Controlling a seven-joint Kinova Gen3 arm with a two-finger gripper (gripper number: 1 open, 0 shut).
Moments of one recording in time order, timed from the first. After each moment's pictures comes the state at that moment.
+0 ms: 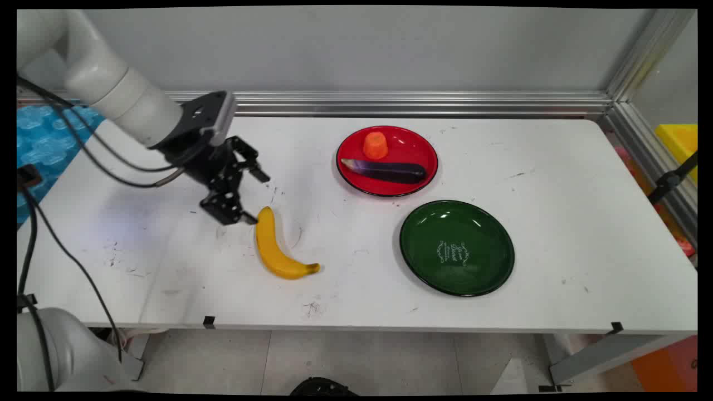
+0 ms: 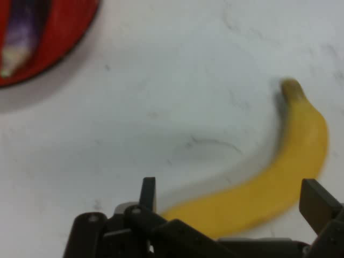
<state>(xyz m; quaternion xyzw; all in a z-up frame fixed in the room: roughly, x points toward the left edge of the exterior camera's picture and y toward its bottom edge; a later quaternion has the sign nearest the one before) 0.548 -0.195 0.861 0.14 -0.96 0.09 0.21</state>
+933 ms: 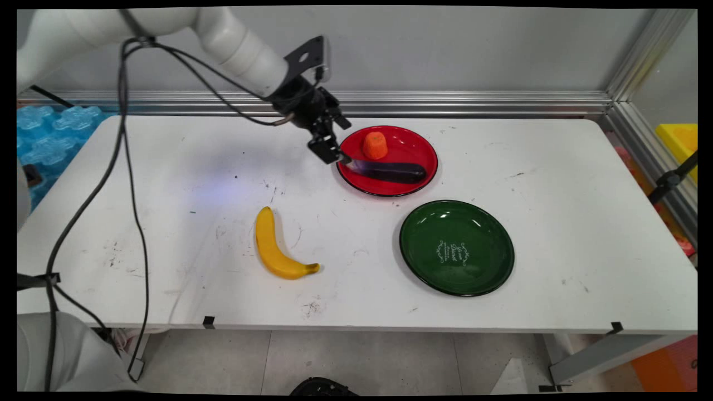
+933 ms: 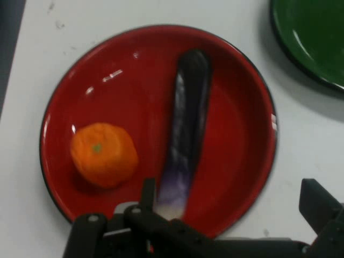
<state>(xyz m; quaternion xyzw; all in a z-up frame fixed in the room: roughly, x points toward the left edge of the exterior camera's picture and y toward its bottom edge) 0.483 -0.357 0.851 0.17 -0.93 0.14 0.28</state>
